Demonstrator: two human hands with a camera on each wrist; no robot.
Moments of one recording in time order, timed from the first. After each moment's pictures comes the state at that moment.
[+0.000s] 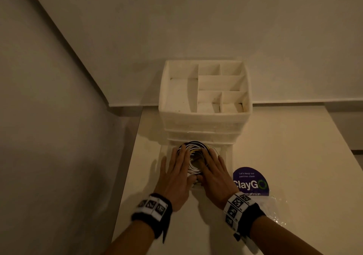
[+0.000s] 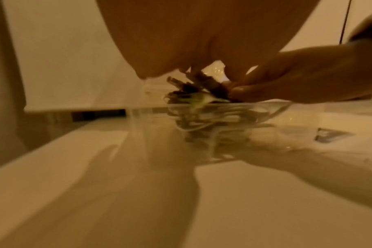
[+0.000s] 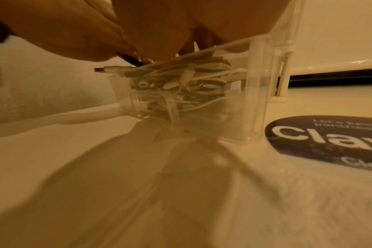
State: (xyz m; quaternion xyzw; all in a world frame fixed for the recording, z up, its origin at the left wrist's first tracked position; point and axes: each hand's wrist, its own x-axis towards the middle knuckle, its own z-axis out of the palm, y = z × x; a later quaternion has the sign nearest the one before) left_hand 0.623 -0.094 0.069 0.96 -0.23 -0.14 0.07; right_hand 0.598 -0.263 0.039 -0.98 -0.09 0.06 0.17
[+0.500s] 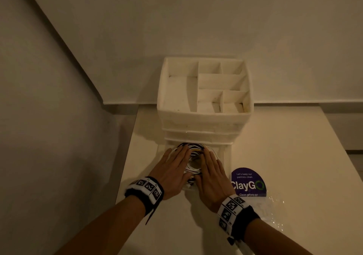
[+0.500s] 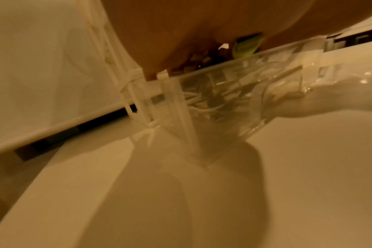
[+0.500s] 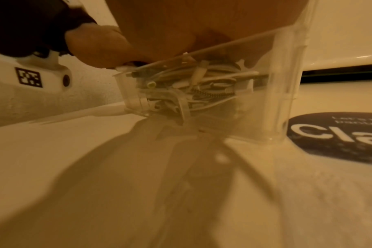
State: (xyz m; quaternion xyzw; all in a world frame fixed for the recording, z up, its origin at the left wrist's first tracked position) left_hand 0.665 -0.077 0.054 0.92 -0.37 -0.14 0.00; right_hand 0.595 -0.245 0.051 -0.98 -0.03 0.13 0.14
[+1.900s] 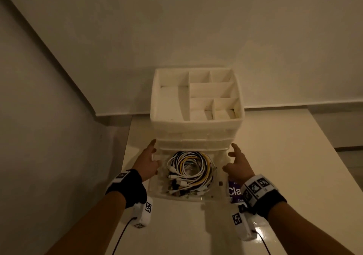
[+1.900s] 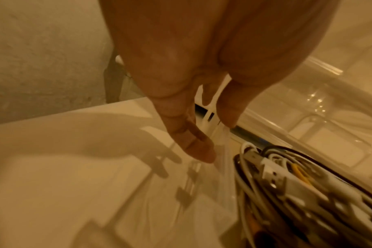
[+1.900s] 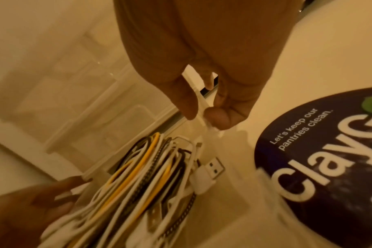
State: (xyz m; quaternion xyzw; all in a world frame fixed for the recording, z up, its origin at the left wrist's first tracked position) left_hand 0.732 -0.053 0.061 0.82 0.03 -0.27 0.51; right_hand 0.639 -0.336 0.068 -0.79 0.31 0.09 0.52
